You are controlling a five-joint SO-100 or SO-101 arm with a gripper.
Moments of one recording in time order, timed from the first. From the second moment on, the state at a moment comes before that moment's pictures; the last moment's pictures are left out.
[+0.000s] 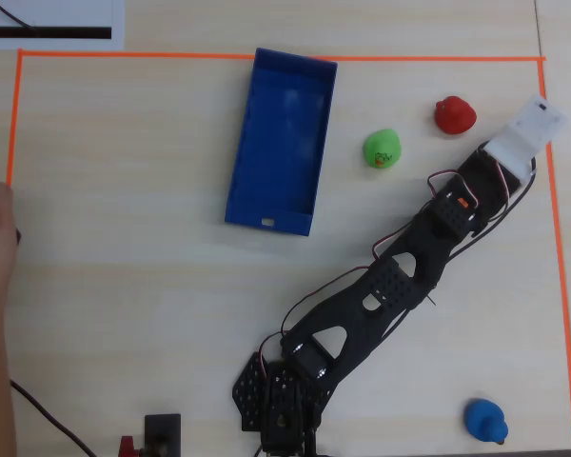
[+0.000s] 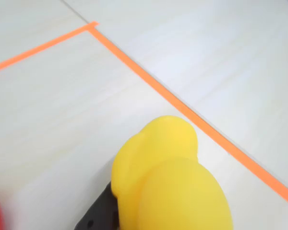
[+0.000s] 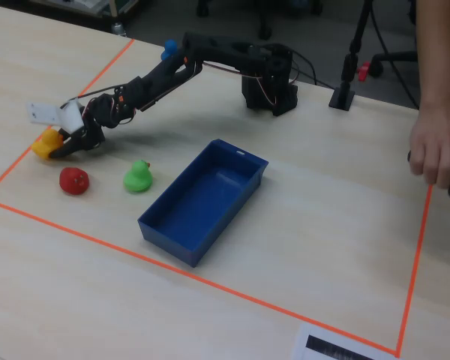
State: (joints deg) arm 51.9 27.4 47.7 -1.5 -89.6
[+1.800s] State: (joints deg) arm 2.0 58.9 47.1 83.8 -70.3
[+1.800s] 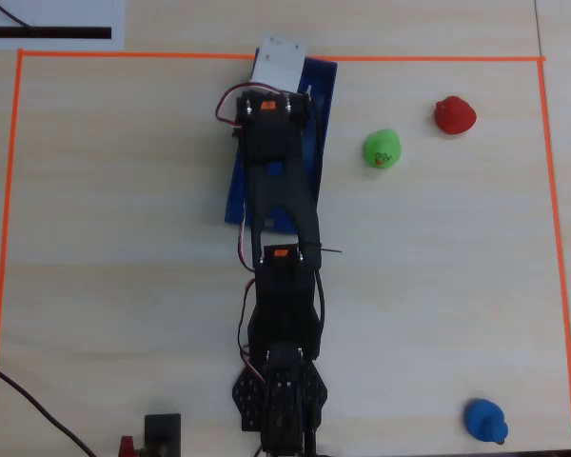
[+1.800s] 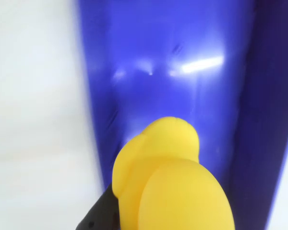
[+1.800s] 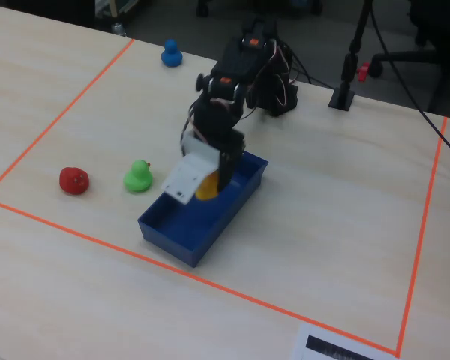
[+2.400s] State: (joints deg) arm 12.8 52.5 35.9 69.9 -85.2
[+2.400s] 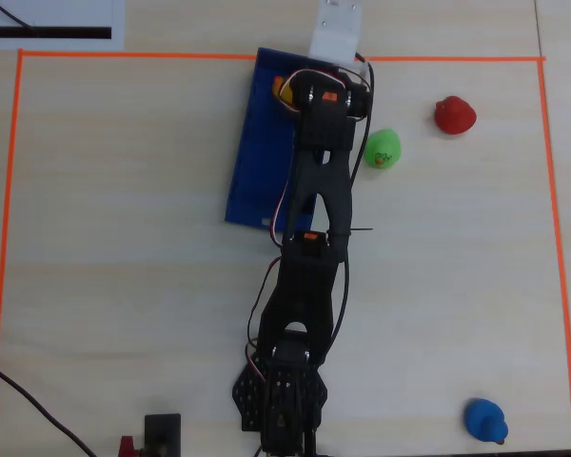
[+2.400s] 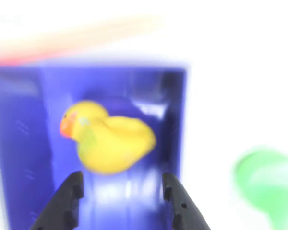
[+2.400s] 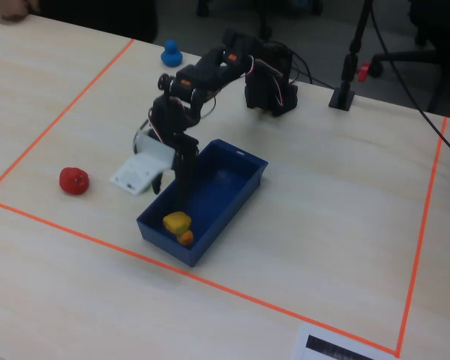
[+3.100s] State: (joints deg) arm 3.0 158.9 145.9 60.3 -86.3
